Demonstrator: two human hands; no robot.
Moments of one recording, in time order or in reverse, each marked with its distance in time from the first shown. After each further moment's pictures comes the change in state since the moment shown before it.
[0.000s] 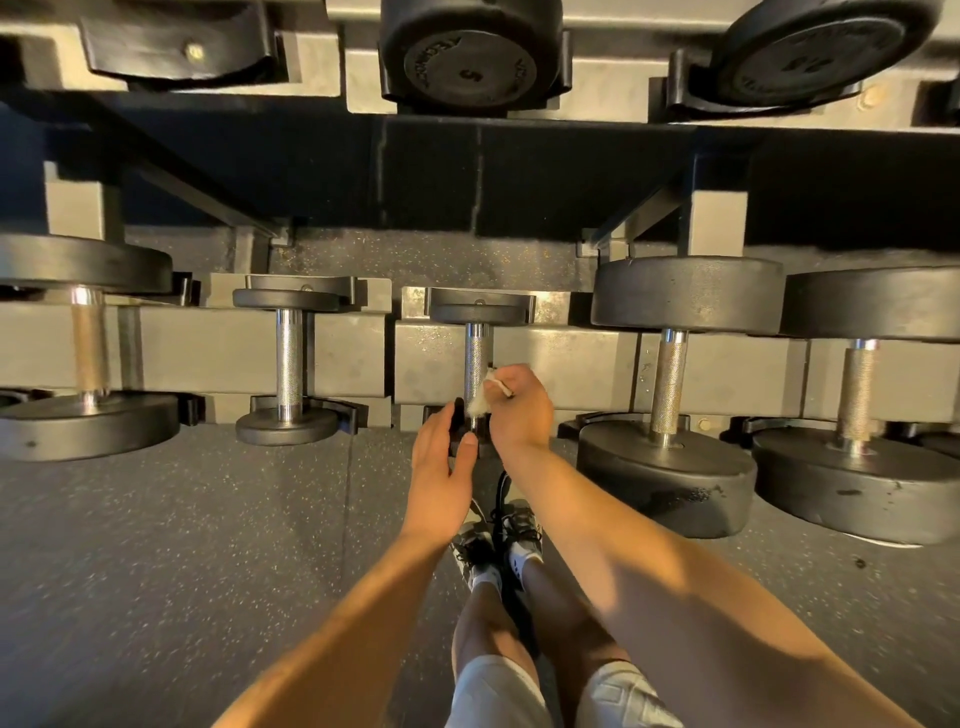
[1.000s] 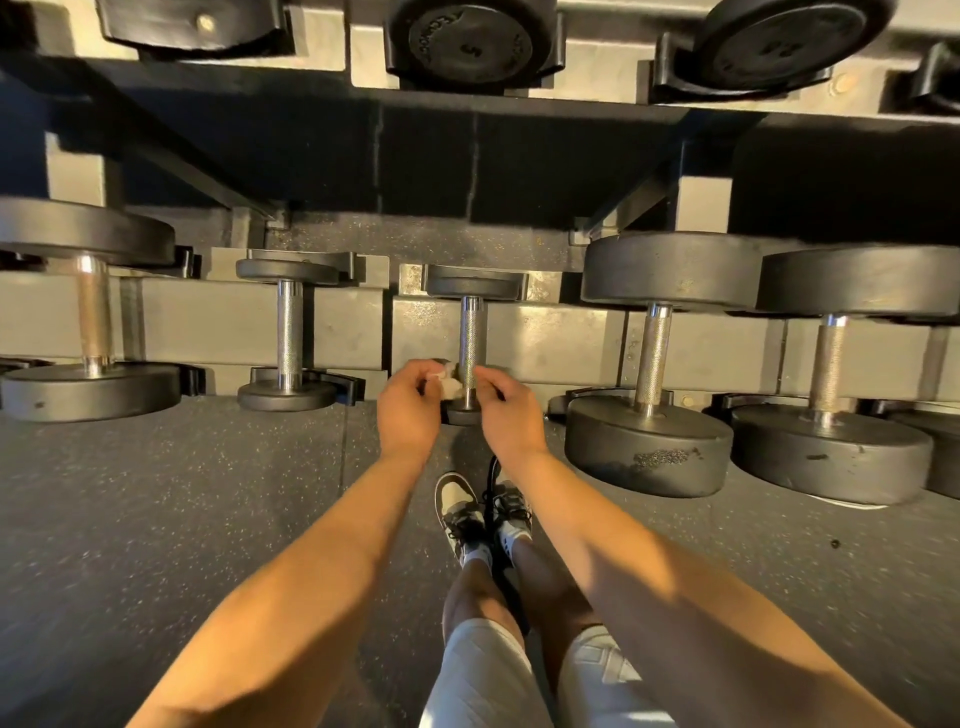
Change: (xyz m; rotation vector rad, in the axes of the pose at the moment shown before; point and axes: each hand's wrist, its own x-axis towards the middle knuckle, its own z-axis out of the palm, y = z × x) left_hand 0.035 0.016 -0.026 0.037 0.210 -0.038; right_hand -0.043 0.007 -0.018 0.050 -0.184 -0.022
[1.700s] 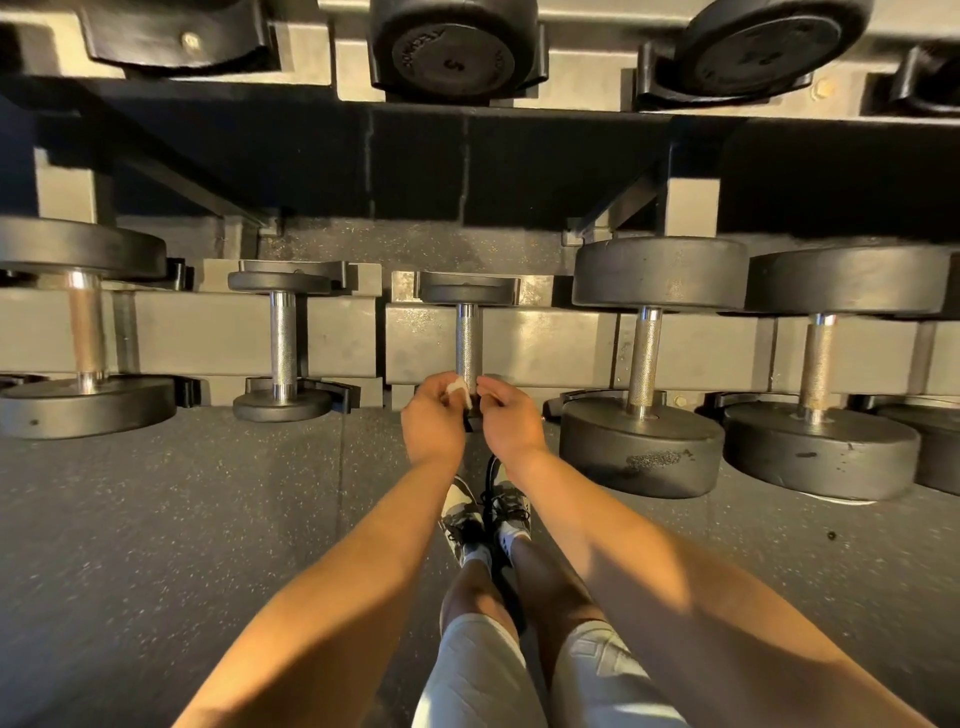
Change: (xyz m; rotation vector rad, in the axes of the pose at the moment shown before) left_hand -0.013 0.015 0.032 -0.054 0.019 -0.118; right_hand 0.007 0.002 -0.008 0.029 -0.022 0.119
